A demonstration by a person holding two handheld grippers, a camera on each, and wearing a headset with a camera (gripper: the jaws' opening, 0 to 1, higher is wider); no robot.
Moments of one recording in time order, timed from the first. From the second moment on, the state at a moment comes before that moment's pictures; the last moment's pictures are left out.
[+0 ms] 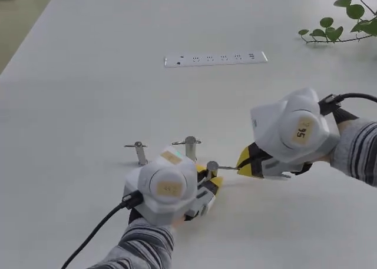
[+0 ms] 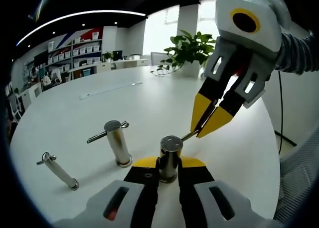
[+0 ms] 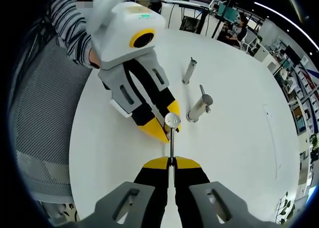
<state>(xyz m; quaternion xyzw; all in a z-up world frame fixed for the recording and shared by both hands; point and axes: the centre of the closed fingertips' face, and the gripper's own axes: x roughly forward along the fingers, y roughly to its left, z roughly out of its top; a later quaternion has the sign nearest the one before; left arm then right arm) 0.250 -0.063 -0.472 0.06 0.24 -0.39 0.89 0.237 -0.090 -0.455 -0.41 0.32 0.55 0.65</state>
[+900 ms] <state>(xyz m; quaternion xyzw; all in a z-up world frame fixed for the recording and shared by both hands) 0.252 -0.063 -0.475 0.04 0.23 -0.36 0.90 0.239 -0.059 -0.452 -0.41 0.30 0.56 0.65</state>
